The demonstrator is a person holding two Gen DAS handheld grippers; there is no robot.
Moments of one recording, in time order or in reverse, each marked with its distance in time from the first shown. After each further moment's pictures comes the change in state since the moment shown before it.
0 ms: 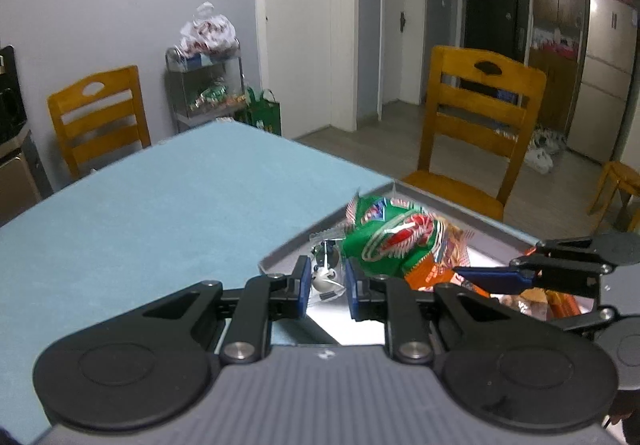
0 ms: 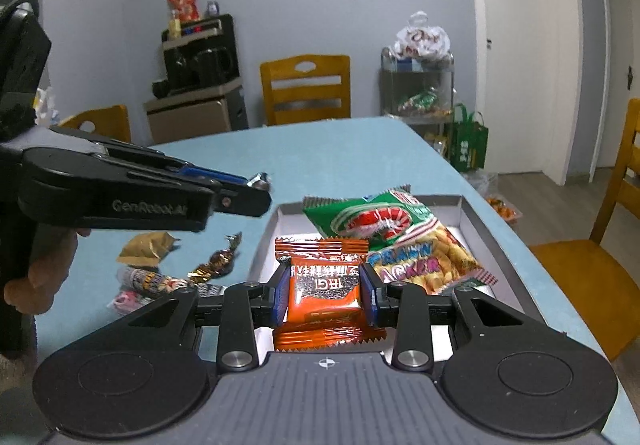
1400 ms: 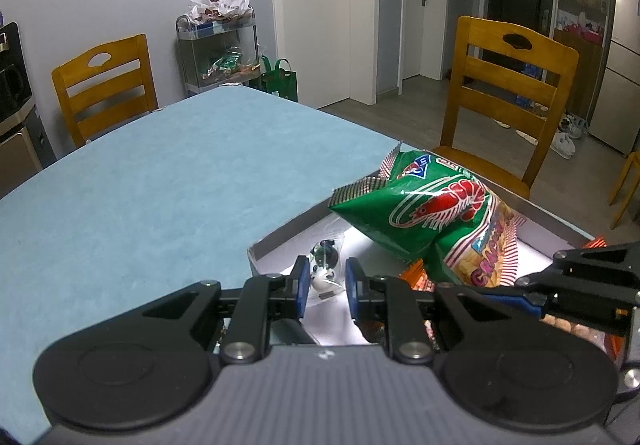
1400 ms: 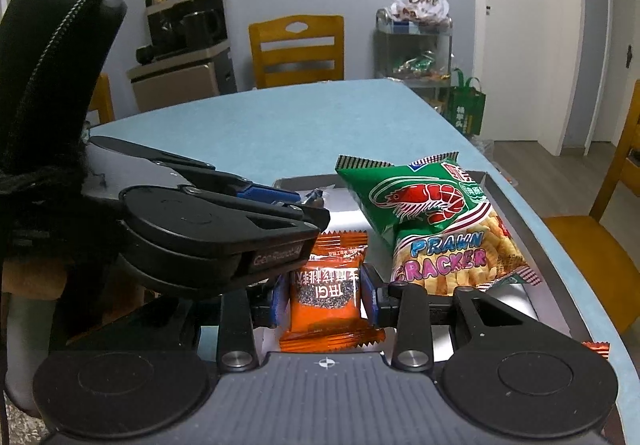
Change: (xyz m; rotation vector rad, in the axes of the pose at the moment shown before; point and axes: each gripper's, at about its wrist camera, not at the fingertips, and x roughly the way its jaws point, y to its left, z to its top) left arm 0.075 -0.002 -0.003 -0.033 0.079 0.052; right arm 0.050 0.018 0.016 0.001 0.118 -0.035
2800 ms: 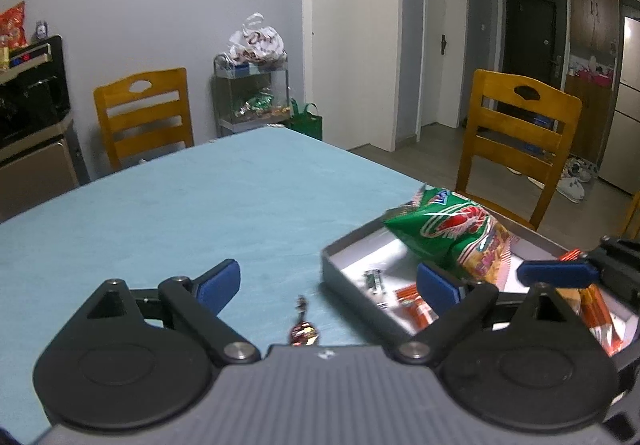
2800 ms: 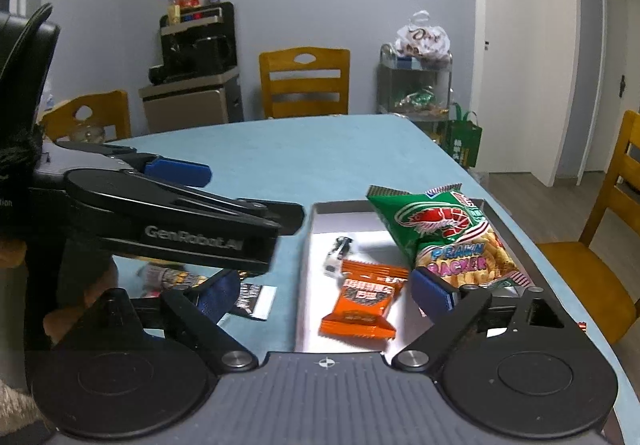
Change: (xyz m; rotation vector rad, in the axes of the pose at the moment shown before) left arm -0.099 0.044 -0.027 -0.055 -0.155 0.053; right arm -0.051 0.036 -0.013 -0.039 -0.100 -0.014
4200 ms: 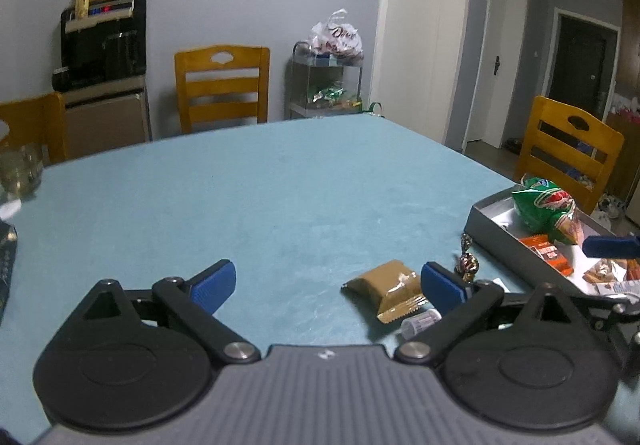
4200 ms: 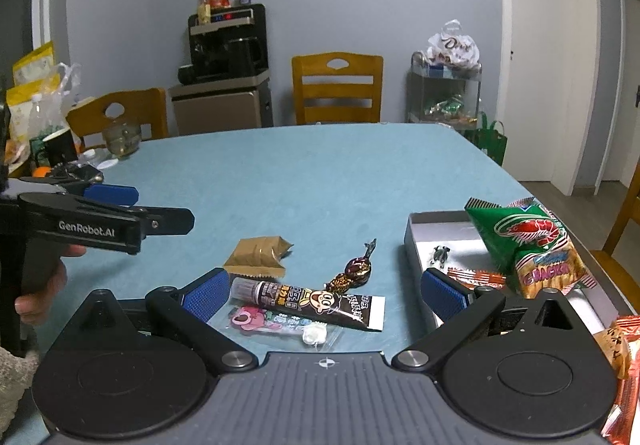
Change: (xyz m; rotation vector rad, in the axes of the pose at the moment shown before) left arm -0.087 0.165 -0.064 -0.165 0.019 0.091; right arm 0.000 0.079 0.003 -0.024 -0.008 0.035
